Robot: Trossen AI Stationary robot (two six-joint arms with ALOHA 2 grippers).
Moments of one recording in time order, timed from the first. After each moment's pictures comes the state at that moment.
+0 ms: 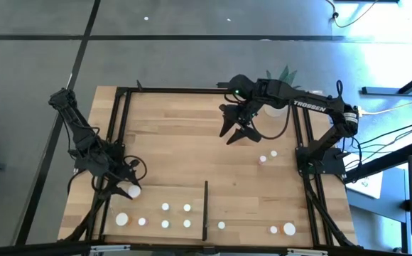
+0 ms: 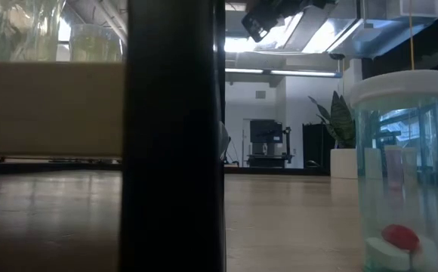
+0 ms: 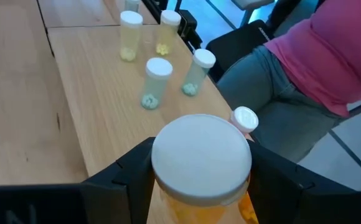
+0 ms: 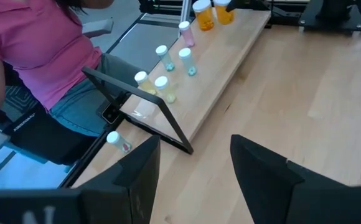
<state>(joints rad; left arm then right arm) -0.88 0.51 0.39 -0.39 -0.16 -0.46 -0.30 1.62 1.58 -0.88 -0.88 -0.45</state>
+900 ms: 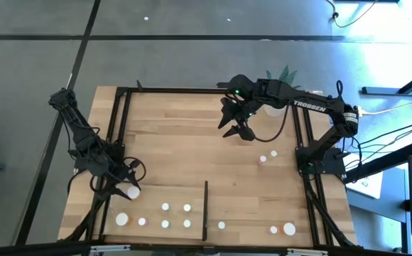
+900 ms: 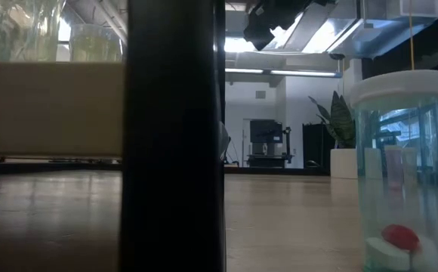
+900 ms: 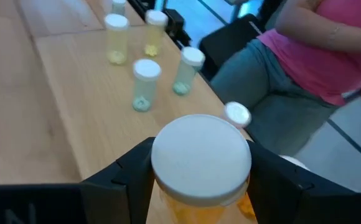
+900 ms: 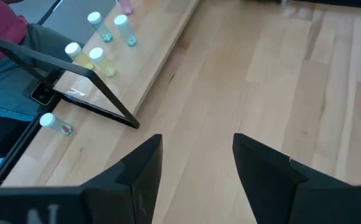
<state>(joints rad) -0.88 0.51 0.38 -0.38 -0.13 -0.39 -0.30 1.62 1.58 -0.88 -0.61 -0.45</state>
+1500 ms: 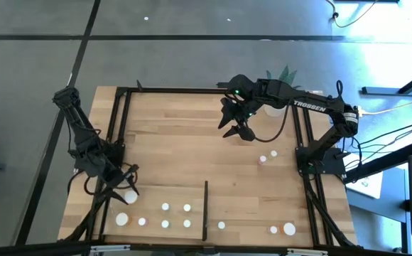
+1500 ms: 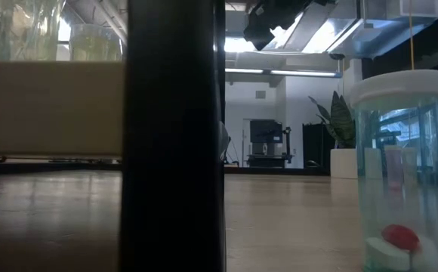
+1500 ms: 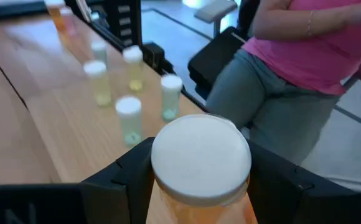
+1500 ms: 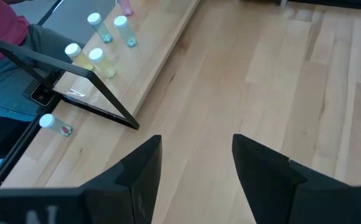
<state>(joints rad) -0.95 0.51 0.34 -0.23 -0.18 -0.19 -0.30 1.62 1.58 -0.88 -0.61 -0.45</state>
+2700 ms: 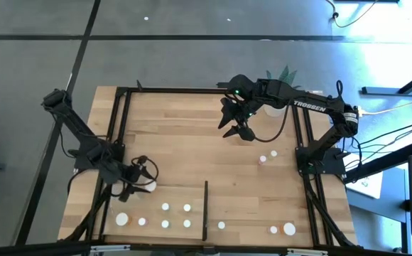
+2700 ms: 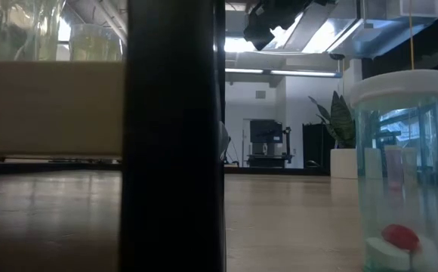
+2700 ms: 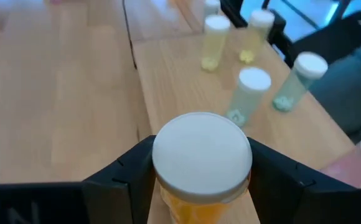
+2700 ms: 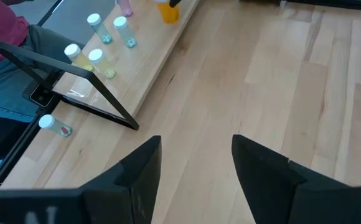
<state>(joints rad) -0.80 0.75 0.34 -0.18 -0.40 -0.36 -0.30 1.62 1.58 -0.88 -0.61 -0.45</state>
